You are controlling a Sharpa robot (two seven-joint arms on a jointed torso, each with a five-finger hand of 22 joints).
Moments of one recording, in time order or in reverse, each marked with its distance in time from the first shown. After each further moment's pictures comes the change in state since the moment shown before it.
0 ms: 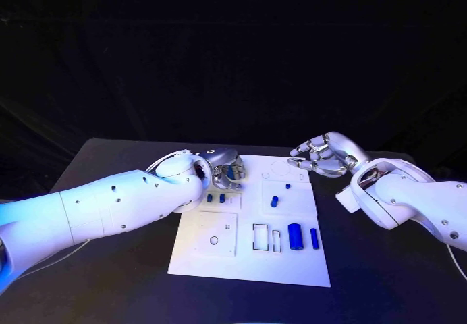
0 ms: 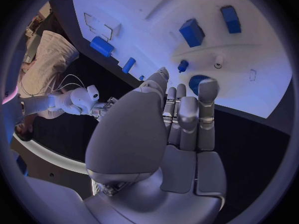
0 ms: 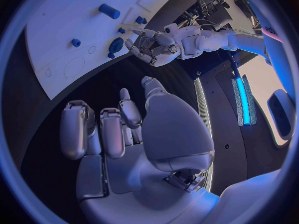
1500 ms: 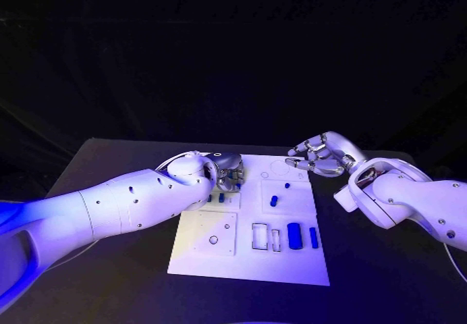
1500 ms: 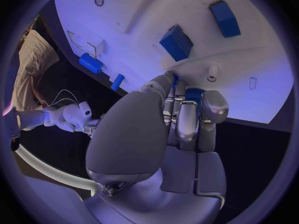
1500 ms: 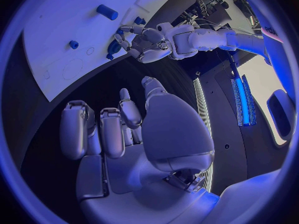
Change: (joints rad) left arm -0.015 0.083 0.003 -0.110 -0.077 0.079 -0.011; left_hand 0.024 0.024 0.125 -0.028 0.000 0.102 -0.009 -0.031 -0.061 0.141 -0.022 -0.079 -0.079 0.037 -0.016 0.097 0.036 -0.031 0.072 -0.014 0.153 0.193; right arm -0.002 0.007 0.000 -0.001 0.000 0.001 0.002; right_hand 0.000 0.000 -0.003 0.003 0.000 0.000 0.000 0.000 0.001 0.000 0.000 0.000 0.000 0.000 0.000 -0.005 0.001 0.000 0.000 0.000 0.000 0.001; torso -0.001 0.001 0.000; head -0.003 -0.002
